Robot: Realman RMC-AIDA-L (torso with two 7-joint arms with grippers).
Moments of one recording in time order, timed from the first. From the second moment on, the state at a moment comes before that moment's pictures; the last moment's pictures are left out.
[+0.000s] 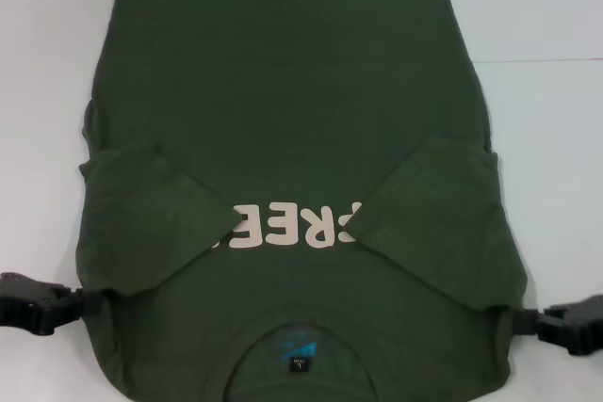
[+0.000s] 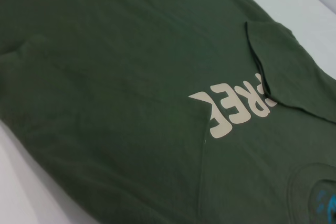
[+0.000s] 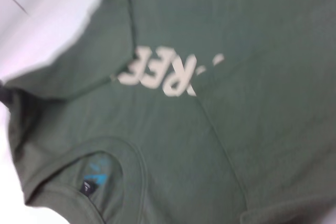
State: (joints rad) left arm -0.49 -2.11 0.36 0.97 2.57 1.70 -1.78; right arm 0.23 2.10 -0.84 -1.02 -2.17 -1.54 1.96
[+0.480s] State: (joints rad) left arm -0.47 -2.11 0.31 0.89 2.57 1.71 -1.59; right arm 0.18 2.09 -0.48 -0.70 -2.10 -1.65 1.38
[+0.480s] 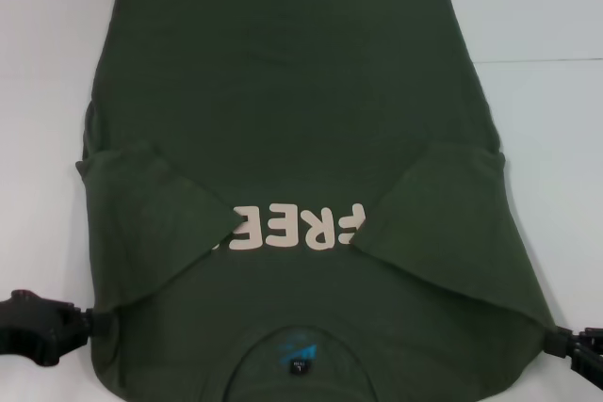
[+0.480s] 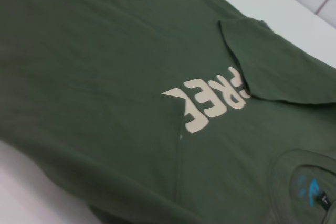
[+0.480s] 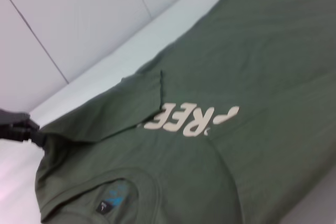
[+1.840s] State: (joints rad) left arm -0.34 -2.08 0.01 0.95 2.52 1.99 -1.15; right arm 0.02 2.09 -0.06 -0.57 -2.11 -1.89 0.99
